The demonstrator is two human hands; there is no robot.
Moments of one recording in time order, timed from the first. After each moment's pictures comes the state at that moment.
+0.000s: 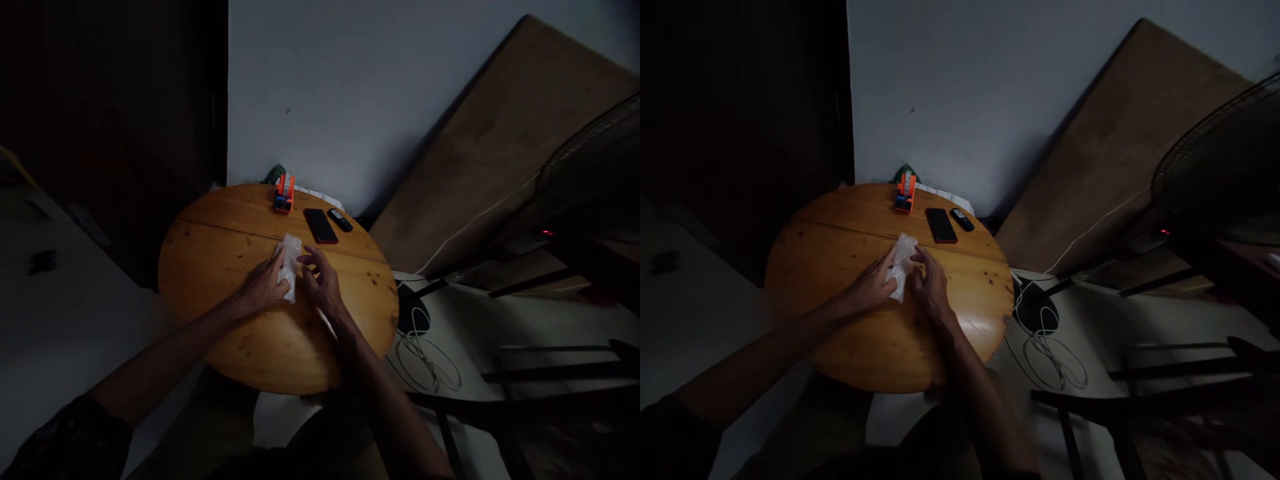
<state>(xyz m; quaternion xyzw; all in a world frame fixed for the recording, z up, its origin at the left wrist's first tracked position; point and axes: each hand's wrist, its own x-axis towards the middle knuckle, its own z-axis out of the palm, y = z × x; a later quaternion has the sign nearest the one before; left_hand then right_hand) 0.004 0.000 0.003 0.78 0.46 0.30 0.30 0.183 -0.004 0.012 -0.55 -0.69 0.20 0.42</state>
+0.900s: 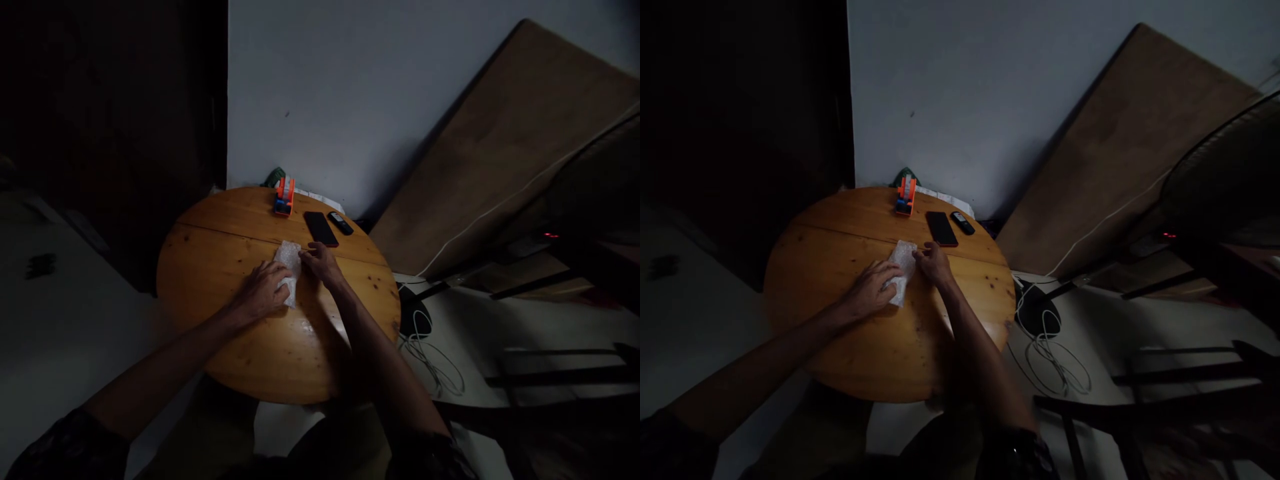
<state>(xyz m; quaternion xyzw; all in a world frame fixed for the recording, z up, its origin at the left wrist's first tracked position) 0.001 -0.002 0.007 0.82 0.44 0.29 0.20 0.195 0.067 0.013 -0.67 -0.60 0.27 0.33</state>
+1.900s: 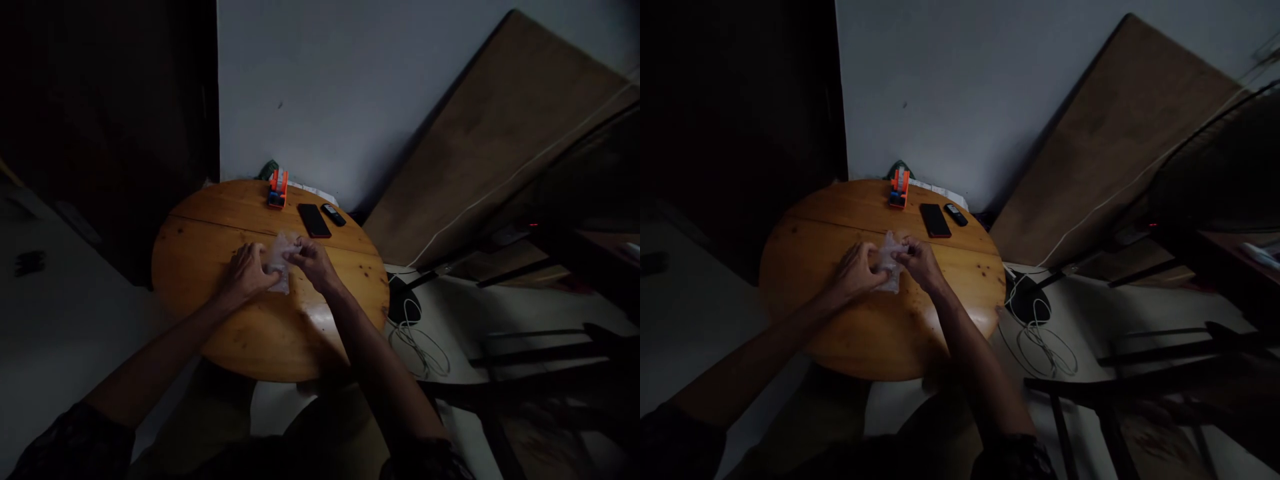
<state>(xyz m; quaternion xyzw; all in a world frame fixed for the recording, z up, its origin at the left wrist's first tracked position) -0.006 -0.001 0.012 0.71 0.59 0.33 0.20 0.162 0.014 0.044 -0.44 -0.58 0.50 0.47</state>
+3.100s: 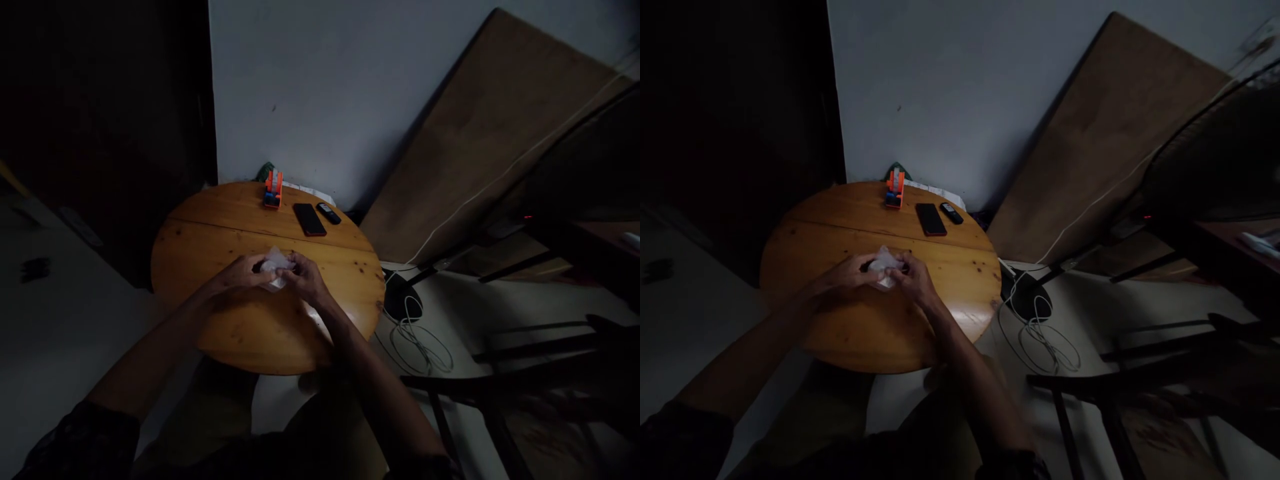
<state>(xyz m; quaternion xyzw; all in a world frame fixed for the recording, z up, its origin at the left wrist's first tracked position) -0.030 0.006 0.022 0.75 0.40 0.26 0.46 0.172 -0.017 0.008 -0.47 -0.64 0.42 0.44</state>
